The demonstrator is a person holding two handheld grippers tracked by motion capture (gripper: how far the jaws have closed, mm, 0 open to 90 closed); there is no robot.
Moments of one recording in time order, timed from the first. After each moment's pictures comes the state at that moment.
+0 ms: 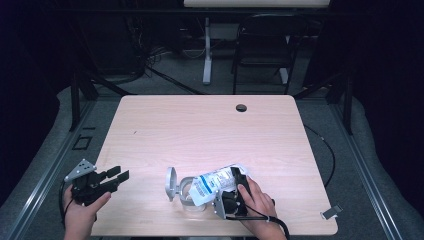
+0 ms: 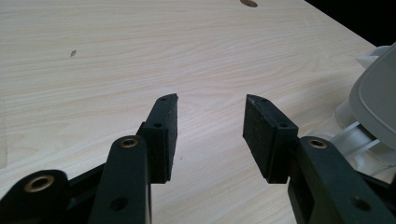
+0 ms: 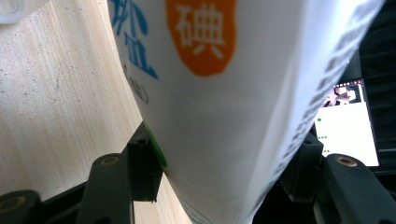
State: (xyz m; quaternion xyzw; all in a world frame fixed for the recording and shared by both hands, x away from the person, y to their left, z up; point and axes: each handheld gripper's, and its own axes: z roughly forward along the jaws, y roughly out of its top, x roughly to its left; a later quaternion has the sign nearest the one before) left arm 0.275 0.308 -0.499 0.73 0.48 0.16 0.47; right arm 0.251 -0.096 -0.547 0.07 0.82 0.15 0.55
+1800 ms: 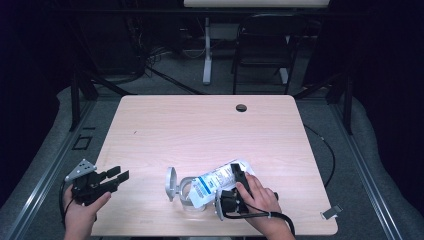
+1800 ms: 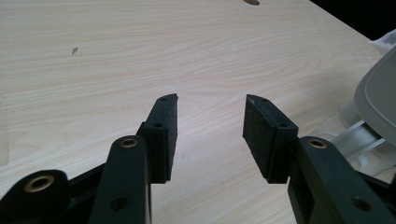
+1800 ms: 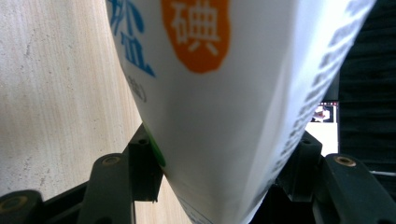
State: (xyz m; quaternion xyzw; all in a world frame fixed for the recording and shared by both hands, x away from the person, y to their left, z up) left arm 0.277 0.309 -0.501 0.73 0.48 0.16 0.46; right arm 0.253 -0.097 -0.533 0.00 0.81 0.09 0.58
